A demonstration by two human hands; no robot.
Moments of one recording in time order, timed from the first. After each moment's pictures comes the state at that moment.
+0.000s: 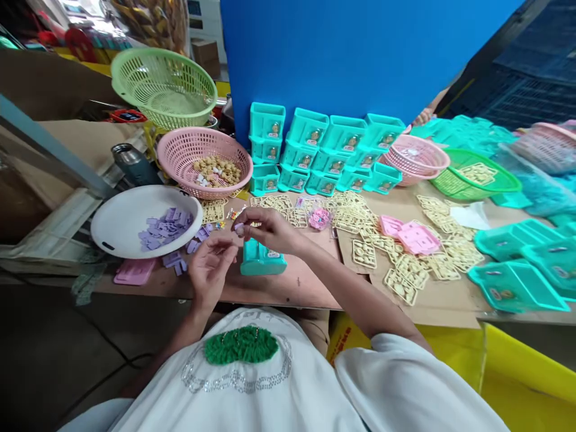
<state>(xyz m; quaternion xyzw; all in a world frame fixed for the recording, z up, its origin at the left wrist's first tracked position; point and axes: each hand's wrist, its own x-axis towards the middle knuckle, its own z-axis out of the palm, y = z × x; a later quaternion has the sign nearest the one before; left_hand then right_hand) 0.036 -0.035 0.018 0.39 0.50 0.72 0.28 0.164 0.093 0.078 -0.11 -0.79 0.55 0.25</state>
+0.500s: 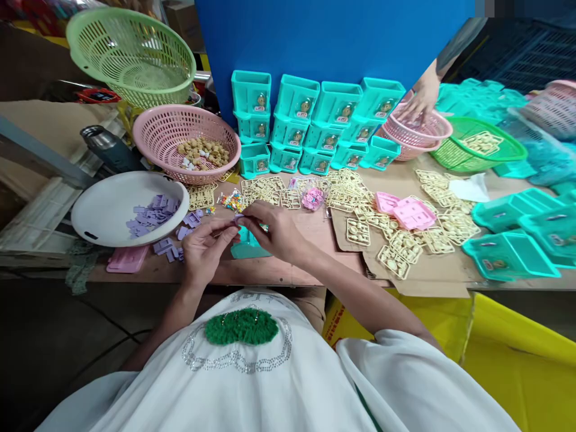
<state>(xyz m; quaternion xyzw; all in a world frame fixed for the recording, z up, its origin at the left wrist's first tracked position) 0.038 -0.025 0.024 0.46 0.50 0.65 0.33 0.201 0.064 0.064 -0.19 -0.86 0.31 0.37</state>
